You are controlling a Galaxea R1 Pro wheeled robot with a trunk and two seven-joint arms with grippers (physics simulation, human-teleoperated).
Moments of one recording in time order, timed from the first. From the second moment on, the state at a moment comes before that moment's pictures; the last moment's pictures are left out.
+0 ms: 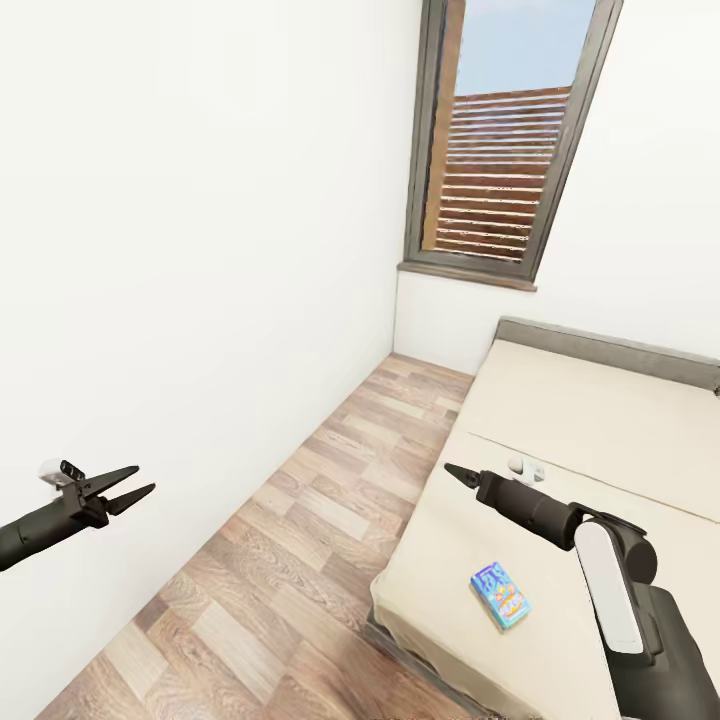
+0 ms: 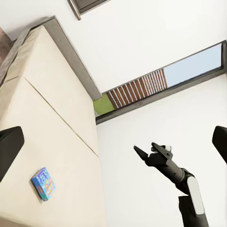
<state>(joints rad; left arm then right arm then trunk) -0.59 0.55 0.28 -0.73 0.52 0.87 -1.45 -0.39 -0.04 -0.19 -1.59 -0.56 0.94 0.30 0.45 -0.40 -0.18</state>
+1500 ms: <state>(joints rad) -0.59 0.55 0.28 -0.73 0.52 0.87 -1.45 -0.39 -0.04 -0.19 -1.59 -0.56 0.91 0.30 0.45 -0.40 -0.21</state>
